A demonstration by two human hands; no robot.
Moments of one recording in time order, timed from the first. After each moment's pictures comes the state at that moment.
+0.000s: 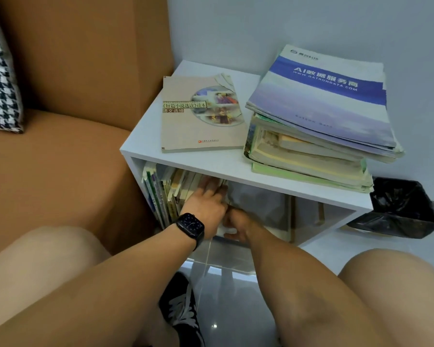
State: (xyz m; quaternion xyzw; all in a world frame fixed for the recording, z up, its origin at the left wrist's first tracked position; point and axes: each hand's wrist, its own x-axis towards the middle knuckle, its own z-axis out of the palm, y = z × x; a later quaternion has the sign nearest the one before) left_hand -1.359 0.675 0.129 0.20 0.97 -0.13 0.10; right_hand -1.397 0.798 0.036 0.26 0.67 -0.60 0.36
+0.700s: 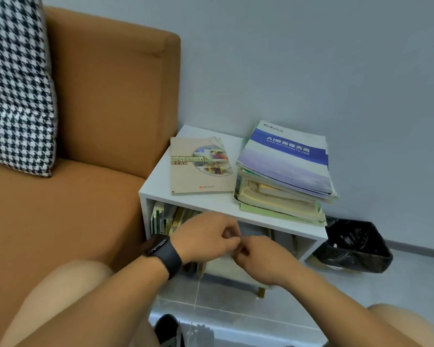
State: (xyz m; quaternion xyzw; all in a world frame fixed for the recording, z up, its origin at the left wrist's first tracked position) left_hand -1.310 0.654 0.270 0.20 0.92 0.32 0.12; right_hand -1.301 0.828 0.259 -0.12 0.96 -0.14 0.23
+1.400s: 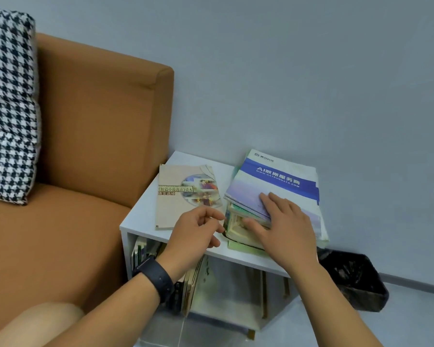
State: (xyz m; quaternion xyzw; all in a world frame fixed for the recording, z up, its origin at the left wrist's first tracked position) left_hand -1.351 0.670 0.292 -0.06 0.72 0.69 0.02; right_hand -1.383 0.869 0.307 -0.04 0.99 -0.07 -0.09
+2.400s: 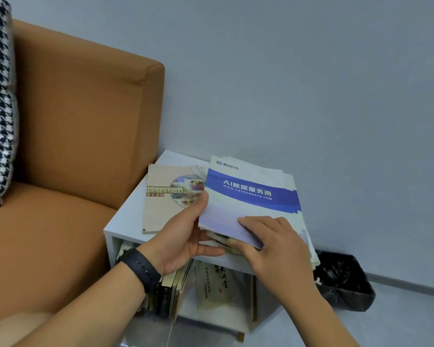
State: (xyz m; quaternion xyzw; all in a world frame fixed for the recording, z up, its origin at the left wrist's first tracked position) left_hand -1.364 0.667 0.309 -0.03 0.48 0.86 0.18; right_hand -1.350 0.865 0.304 -0.16 0.94 -0.17 -0.24
